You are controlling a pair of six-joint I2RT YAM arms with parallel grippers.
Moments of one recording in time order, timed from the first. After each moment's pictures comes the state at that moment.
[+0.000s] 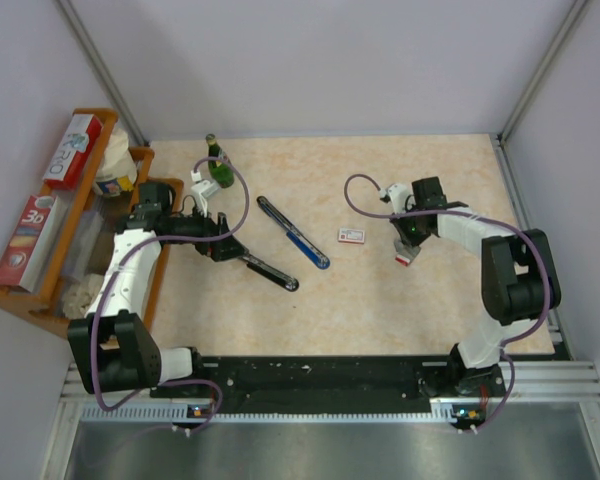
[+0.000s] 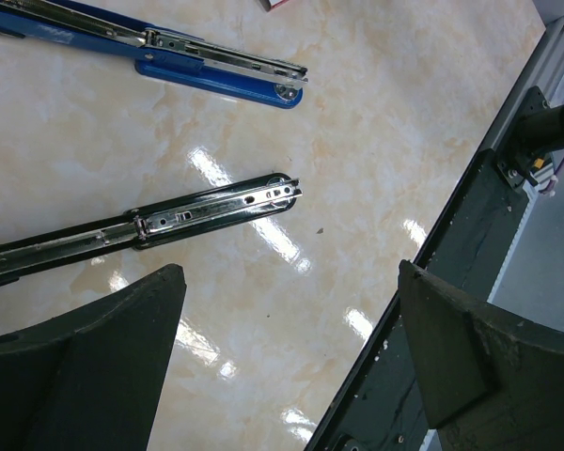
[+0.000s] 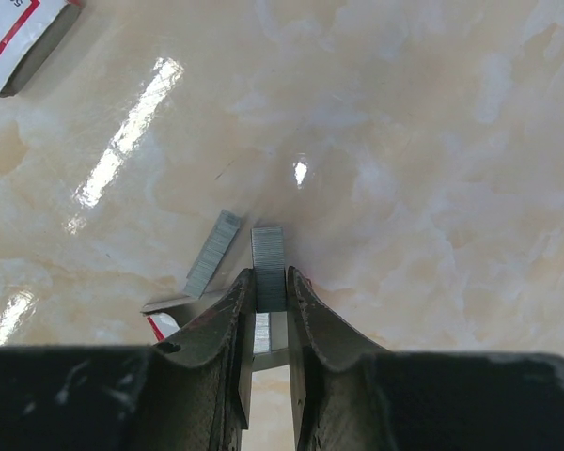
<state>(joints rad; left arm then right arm) 0.11 1.30 1.05 -0.82 1.01 0.40 0.20 1.70 1.02 -0.36 -0.14 -0.48</state>
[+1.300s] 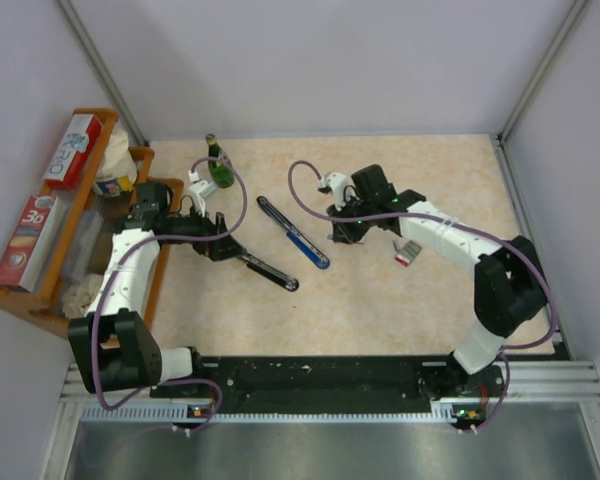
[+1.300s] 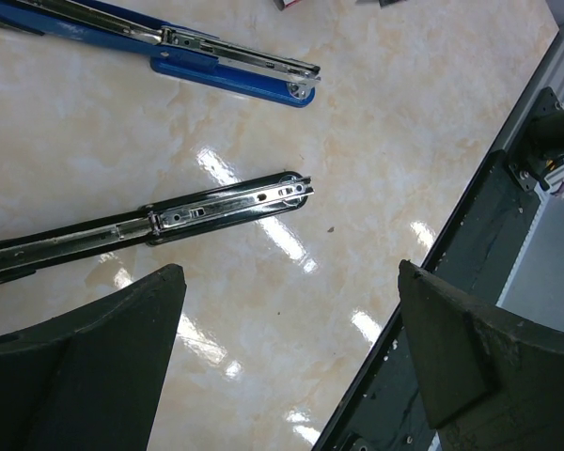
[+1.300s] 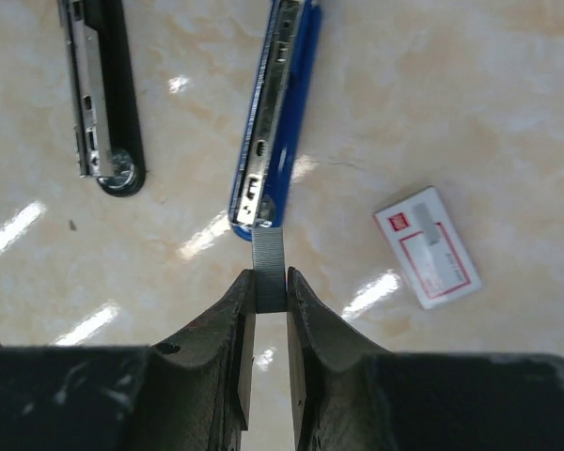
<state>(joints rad) 0.12 1.31 1.05 -0.82 1.00 0.41 0.56 1.65 1.26 -0.45 -0.34 -0.21</state>
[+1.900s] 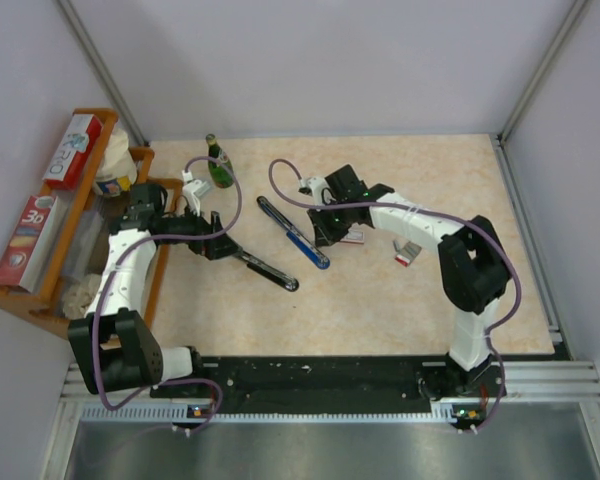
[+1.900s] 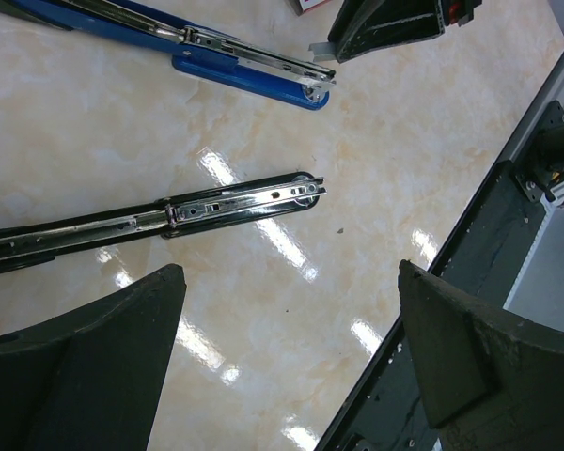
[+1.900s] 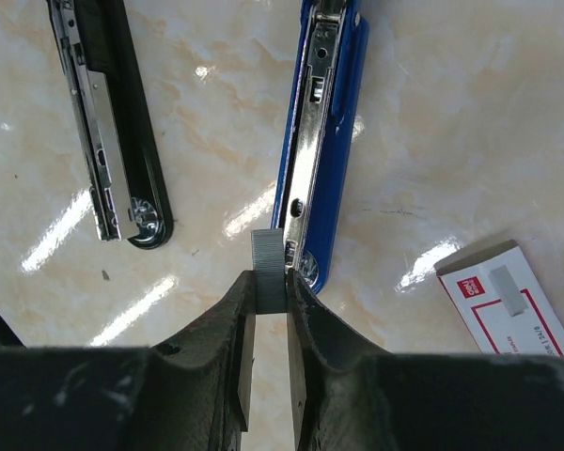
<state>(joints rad) 0.16 1.31 1.05 -0.82 1.00 0.41 0.64 1.88 1.44 -0.53 -0.36 -0.06</state>
